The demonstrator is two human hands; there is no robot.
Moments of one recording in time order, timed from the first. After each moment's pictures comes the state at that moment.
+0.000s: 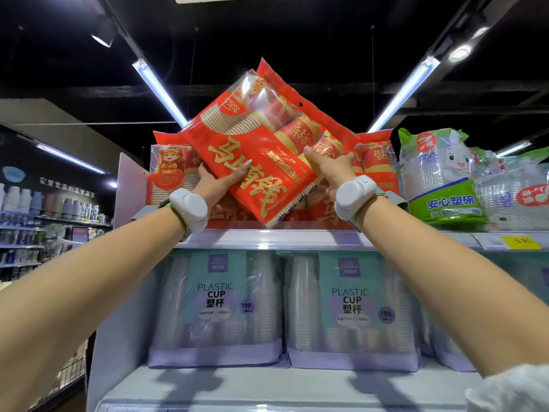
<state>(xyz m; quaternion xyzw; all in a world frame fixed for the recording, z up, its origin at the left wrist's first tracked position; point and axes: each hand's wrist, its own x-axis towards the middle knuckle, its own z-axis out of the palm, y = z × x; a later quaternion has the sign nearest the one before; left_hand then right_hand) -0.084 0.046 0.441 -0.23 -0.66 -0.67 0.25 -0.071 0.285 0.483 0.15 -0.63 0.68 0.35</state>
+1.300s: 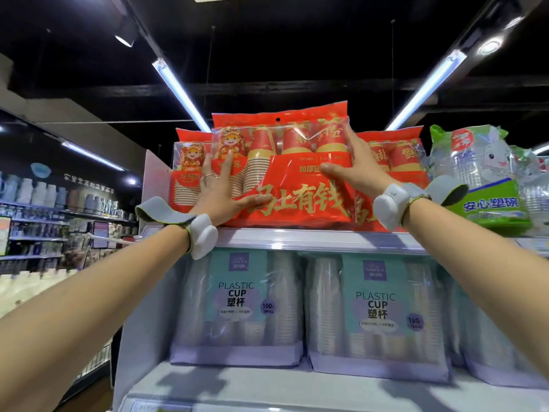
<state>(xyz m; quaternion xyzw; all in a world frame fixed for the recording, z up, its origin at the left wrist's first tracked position) -0.087 0.009 0.416 -0.19 -0.80 -0.30 0.48 -0.052 0.292 0.473 0.25 -0.78 0.34 0.45</state>
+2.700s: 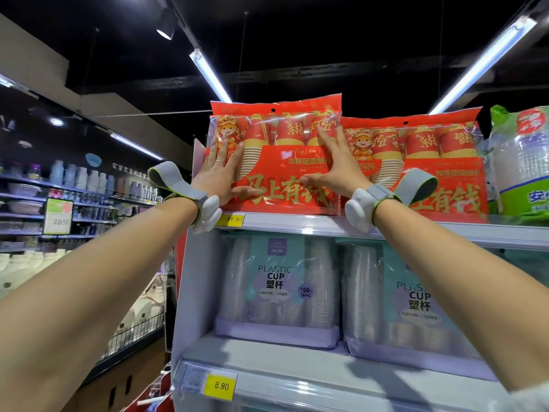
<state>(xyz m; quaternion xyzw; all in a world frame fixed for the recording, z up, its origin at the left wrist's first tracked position) -0.075 -0.071 0.422 -0.10 -0.88 -0.08 0.45 -0.072 0.187 0.449 0.26 -0.80 0.28 0.46</state>
